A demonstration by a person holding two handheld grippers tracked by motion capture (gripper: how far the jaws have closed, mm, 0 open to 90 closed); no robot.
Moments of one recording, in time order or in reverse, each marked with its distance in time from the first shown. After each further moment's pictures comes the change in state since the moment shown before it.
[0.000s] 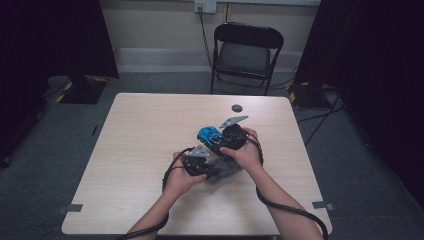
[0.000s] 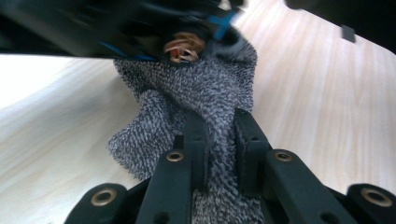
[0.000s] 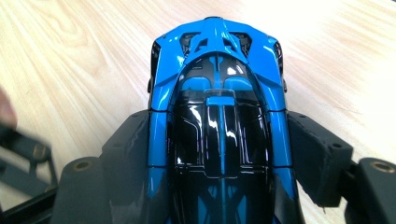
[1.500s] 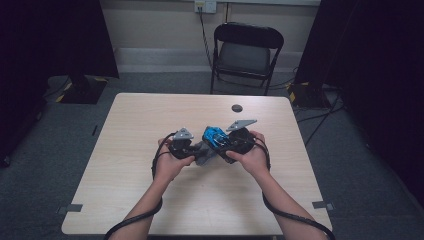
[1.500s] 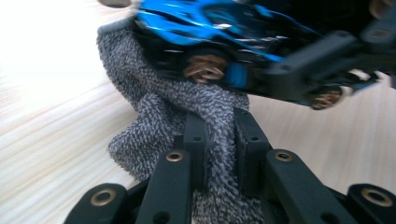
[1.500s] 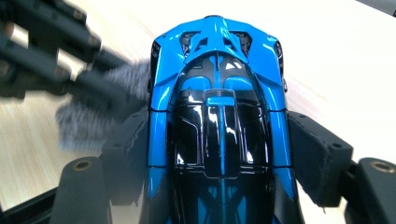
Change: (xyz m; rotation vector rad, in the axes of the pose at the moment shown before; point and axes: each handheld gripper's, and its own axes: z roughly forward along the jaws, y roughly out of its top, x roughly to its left) left arm 0.040 0.017 -0.034 -0.096 0.137 -0.073; right arm 0.005 -0.011 -0.024 -0.034 -0.030 0.004
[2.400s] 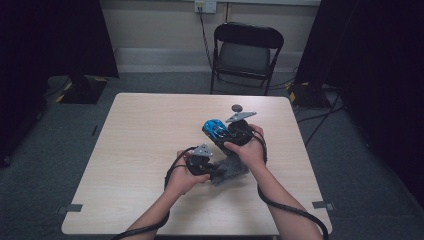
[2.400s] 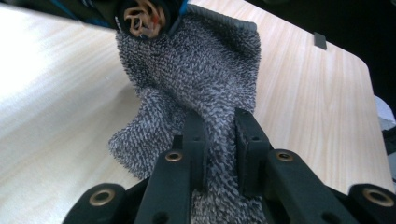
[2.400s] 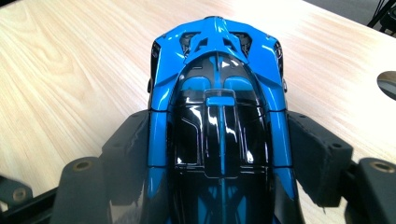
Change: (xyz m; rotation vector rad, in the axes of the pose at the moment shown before) left arm -0.047 -0.015 0.024 0.086 -0.195 0.069; right arm -0.013 0.016 0.006 -0.024 -0.029 0.057
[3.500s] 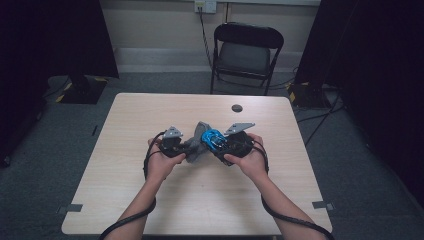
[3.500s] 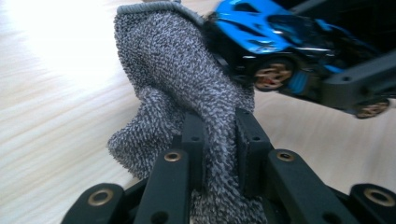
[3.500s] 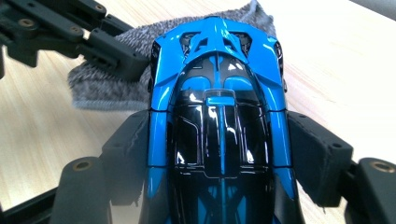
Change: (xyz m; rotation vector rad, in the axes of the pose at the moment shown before) left arm 0.057 -0.003 -0.055 -0.102 0.272 -0.120; right arm 0.021 -0.023 -0.006 0.010 0.035 -0.078
